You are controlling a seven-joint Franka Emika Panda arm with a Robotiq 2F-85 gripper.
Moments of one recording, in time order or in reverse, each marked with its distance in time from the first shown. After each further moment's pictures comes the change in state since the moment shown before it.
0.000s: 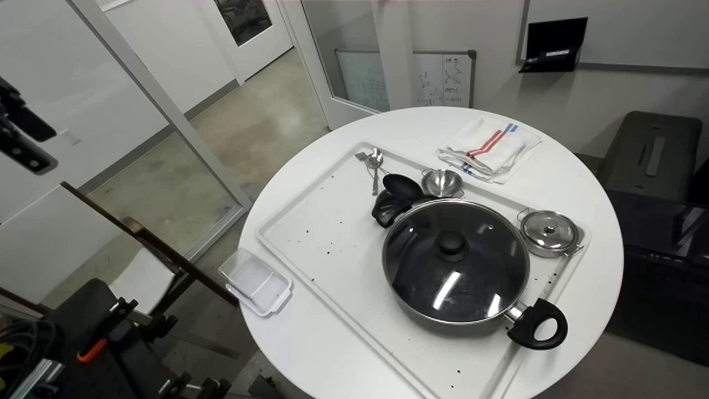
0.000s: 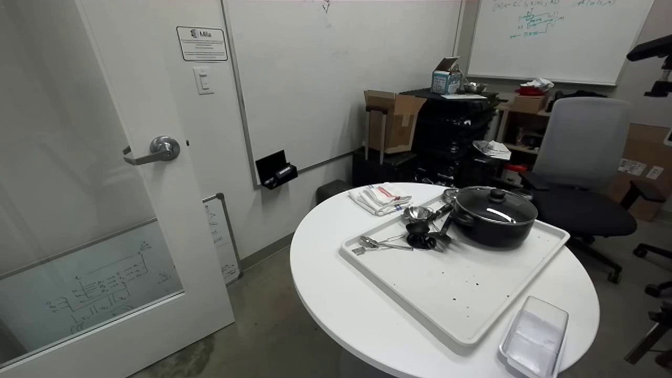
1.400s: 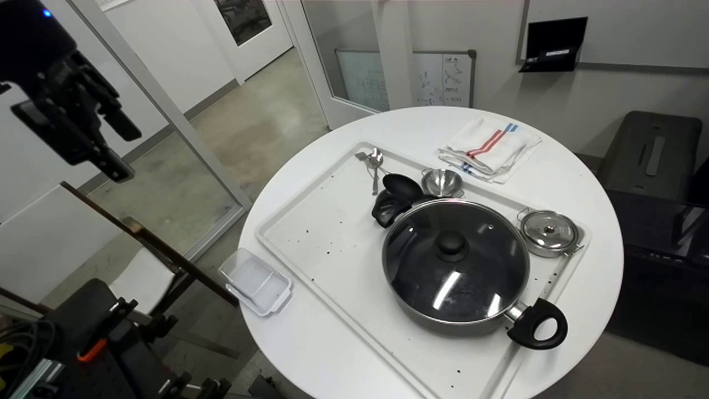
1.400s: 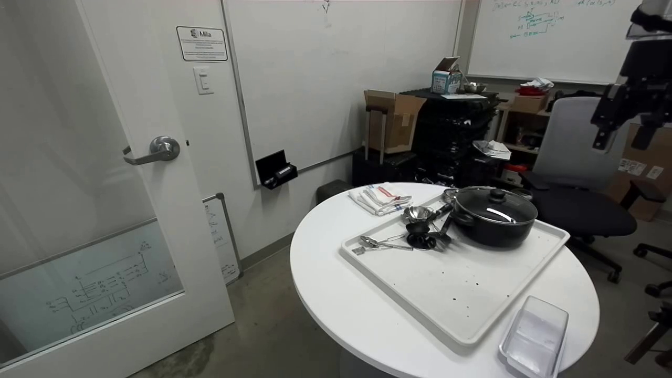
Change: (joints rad) arm -0.118 0.284 -0.010 0.118 0.000 0.122 0.167
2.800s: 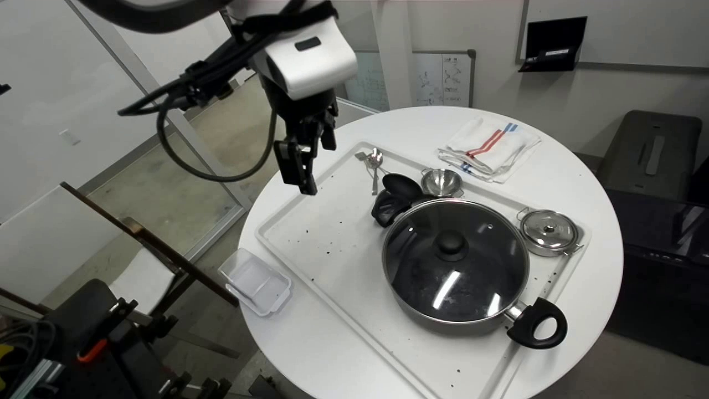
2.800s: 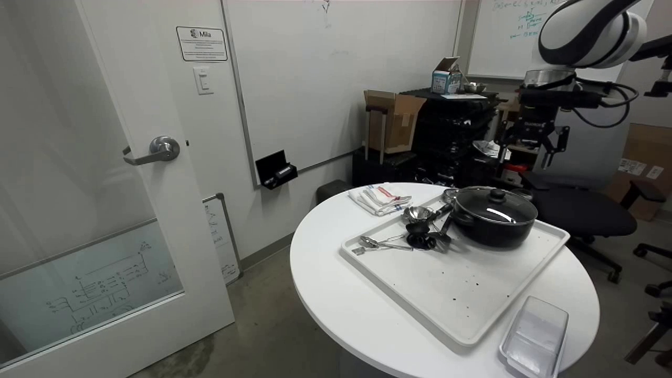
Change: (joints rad) arm -0.042 0.718 -0.215 0.548 0.171 0.083 0.304
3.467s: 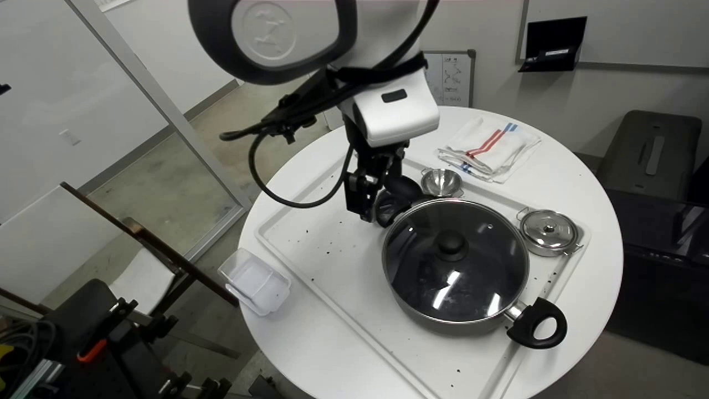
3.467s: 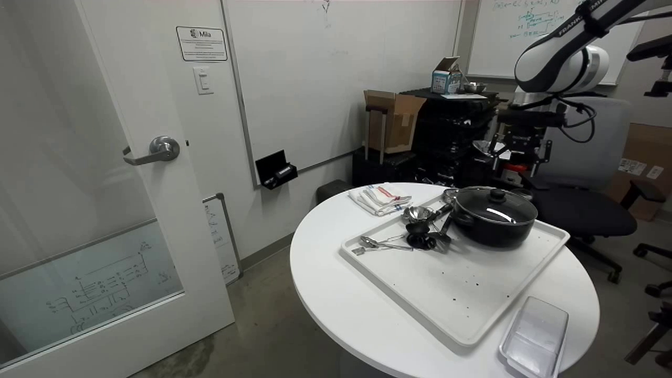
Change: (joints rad) arm -0.033 0.235 -0.072 0.208 0.032 0.020 0.131
